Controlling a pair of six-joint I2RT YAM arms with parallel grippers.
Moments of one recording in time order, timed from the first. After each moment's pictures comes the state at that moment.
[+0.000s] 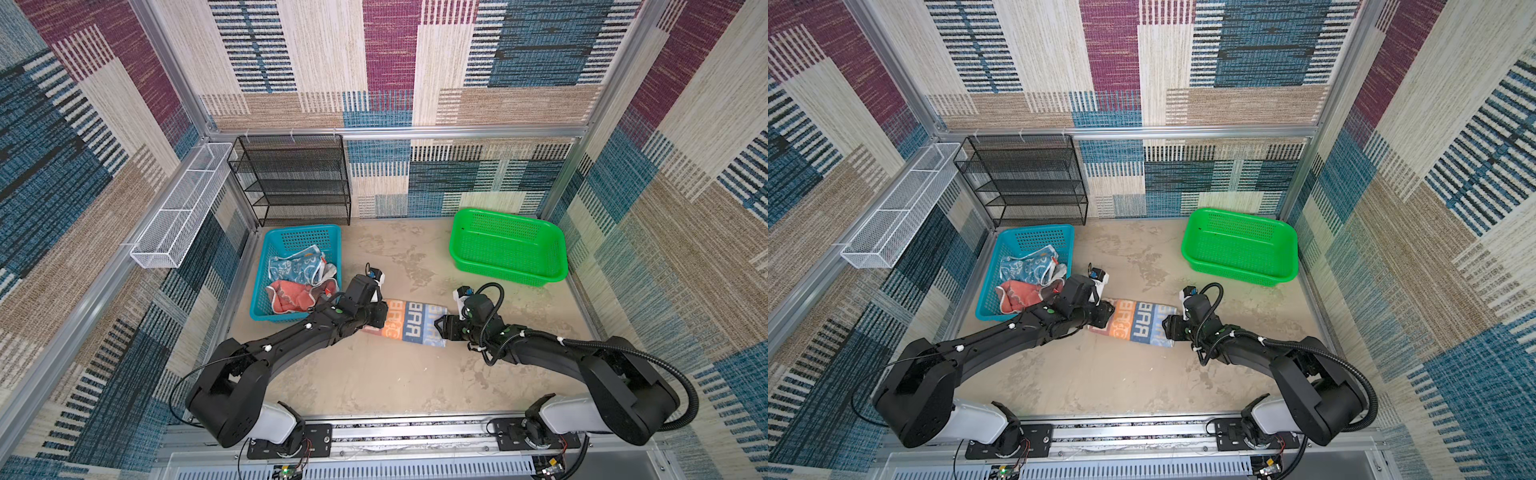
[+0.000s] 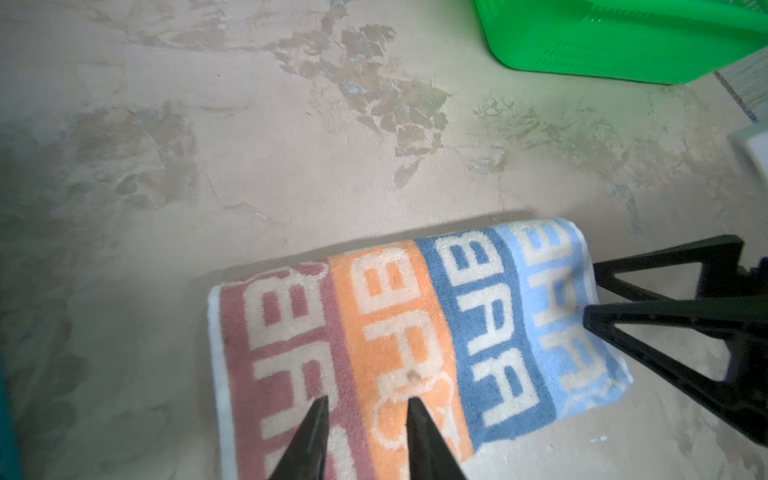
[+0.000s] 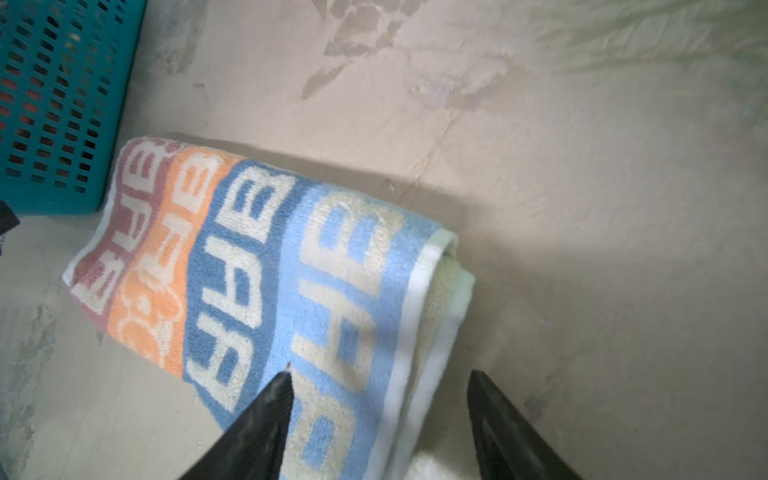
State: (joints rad) left arm -0.64 1.46 0.82 -0.19 0.01 -0.30; right arm 0.54 1.39 0.49 0.10 -0.12 0.55
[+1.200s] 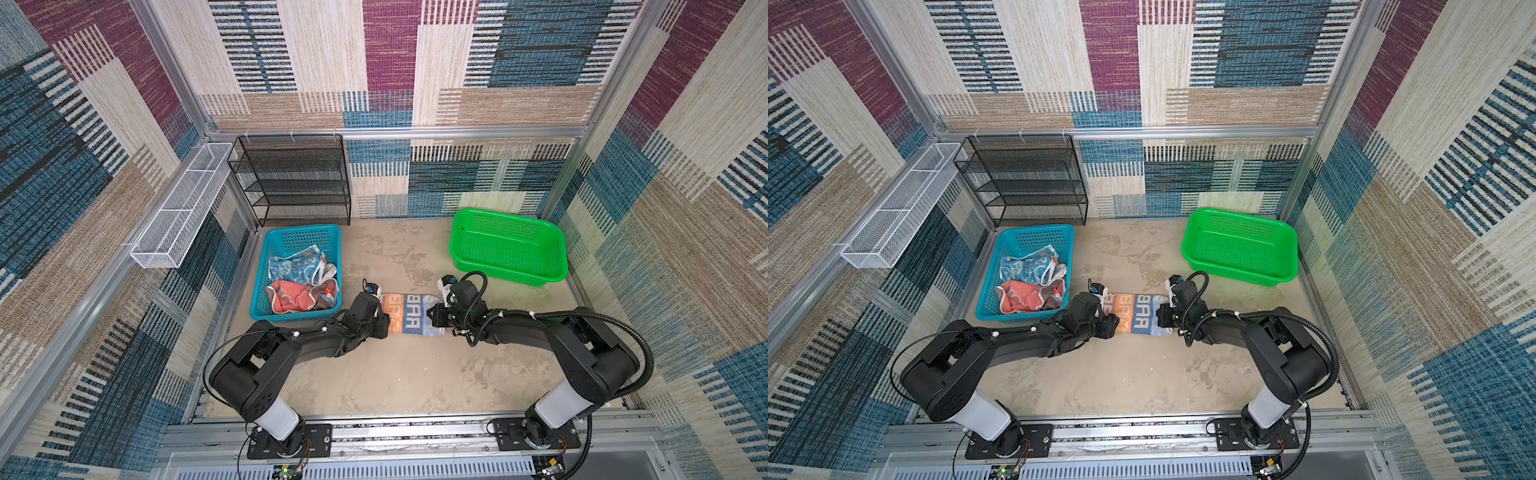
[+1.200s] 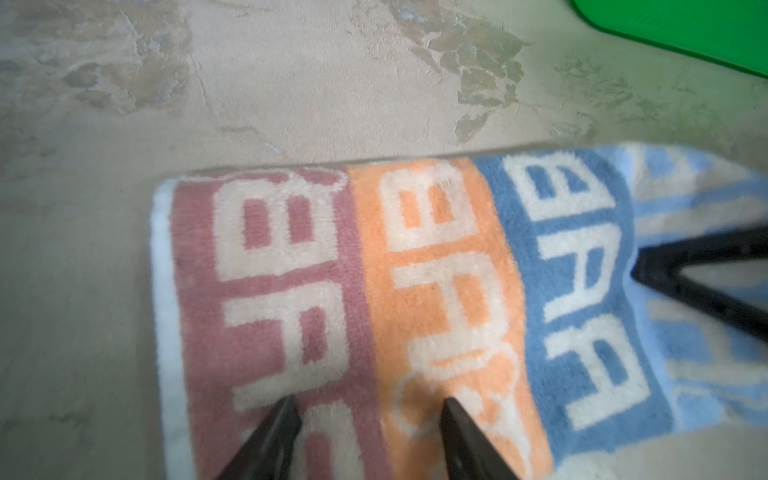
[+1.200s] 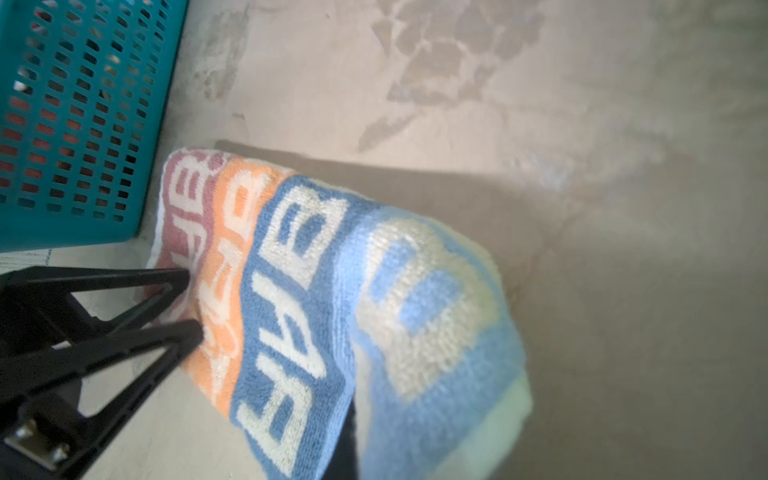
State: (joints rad) left arm -0.64 1.59 0.65 0.11 -0.04 -0.39; right arm 0.54 1.62 0.72 0.14 -0.20 0.50
